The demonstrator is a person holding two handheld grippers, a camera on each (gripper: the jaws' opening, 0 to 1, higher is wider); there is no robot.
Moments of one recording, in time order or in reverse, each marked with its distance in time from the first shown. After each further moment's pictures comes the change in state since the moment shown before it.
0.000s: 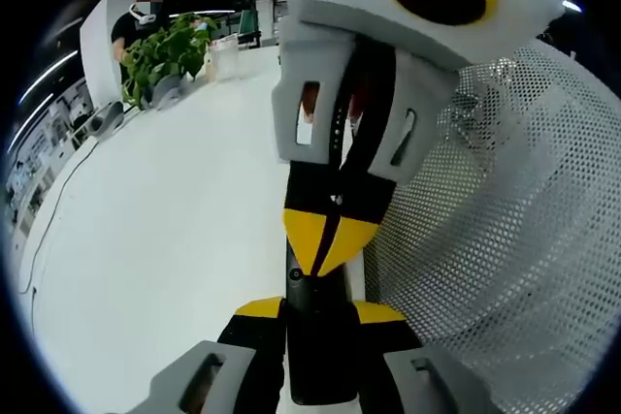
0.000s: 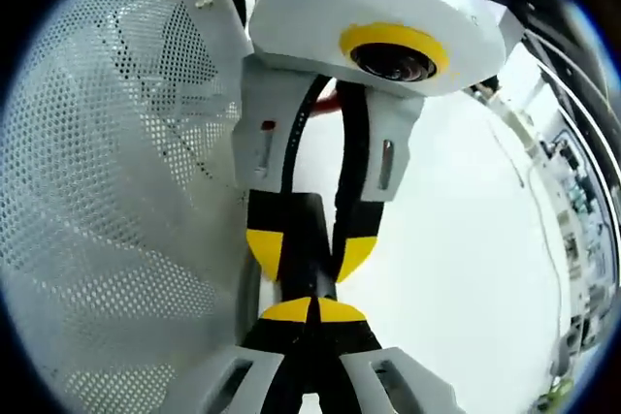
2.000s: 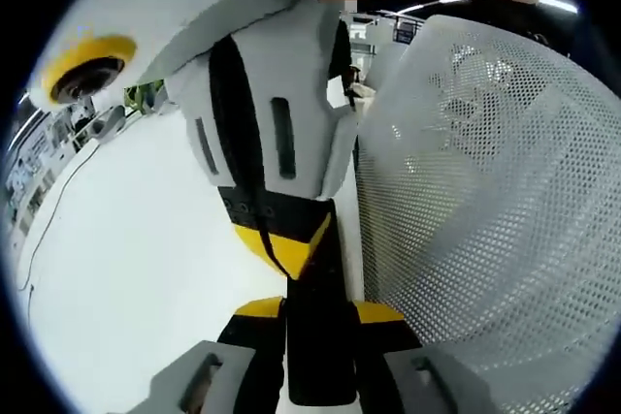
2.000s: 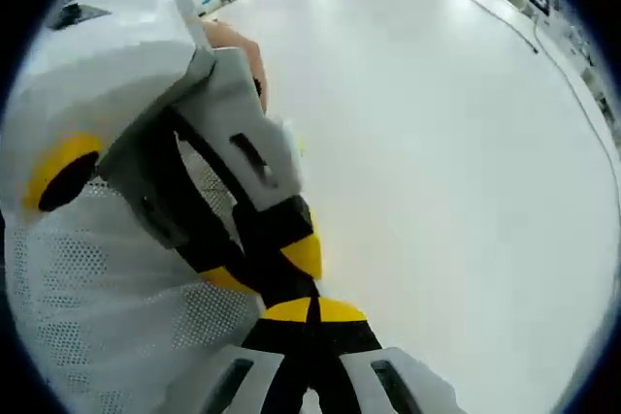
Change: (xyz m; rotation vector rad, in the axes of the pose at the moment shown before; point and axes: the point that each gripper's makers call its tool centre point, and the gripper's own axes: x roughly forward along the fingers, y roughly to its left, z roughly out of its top) left arm -0.001 0.000 0.000 -0.012 -0.045 -0.003; right arm 0.006 -0.011 -0.005 0.451 0.230 0.240
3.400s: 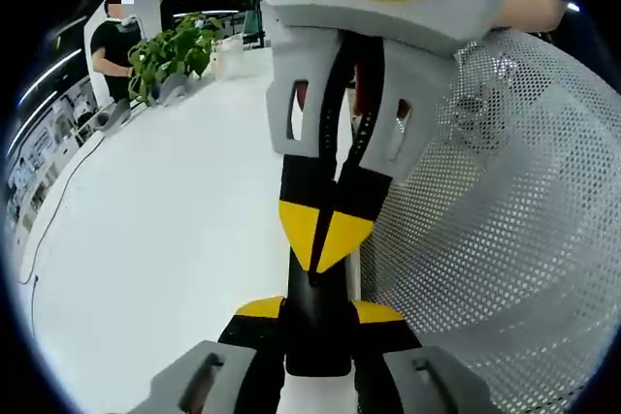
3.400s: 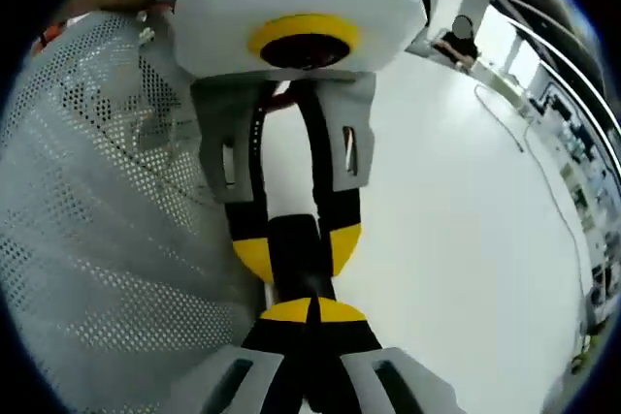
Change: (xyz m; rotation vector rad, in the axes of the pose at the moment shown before) left arm -0.013 -0.002 -0.014 0.000 0.035 0.016; right arm 0.000 0.018 0.012 -0.249 -0.253 -0.177
